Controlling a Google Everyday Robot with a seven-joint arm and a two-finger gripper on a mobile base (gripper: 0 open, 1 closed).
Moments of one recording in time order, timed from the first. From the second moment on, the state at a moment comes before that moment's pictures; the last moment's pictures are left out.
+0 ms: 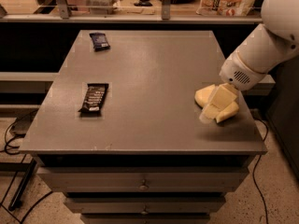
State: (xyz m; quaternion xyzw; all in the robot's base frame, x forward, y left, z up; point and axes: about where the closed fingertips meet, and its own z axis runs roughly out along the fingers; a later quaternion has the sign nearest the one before) arm 0.536 -0.169 0.857 -0.51 0.84 0.08 0.18
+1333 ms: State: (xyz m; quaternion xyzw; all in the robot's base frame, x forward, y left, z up) arm 0.541 -0.180 0.829 -0.47 0.86 0.11 0.15
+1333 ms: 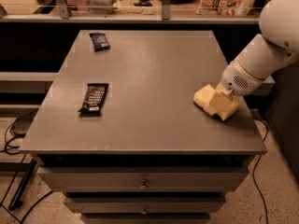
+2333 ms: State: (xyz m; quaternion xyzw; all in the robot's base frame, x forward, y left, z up) arm 0.587 -0.131 0.996 -0.58 0.75 0.06 0.30
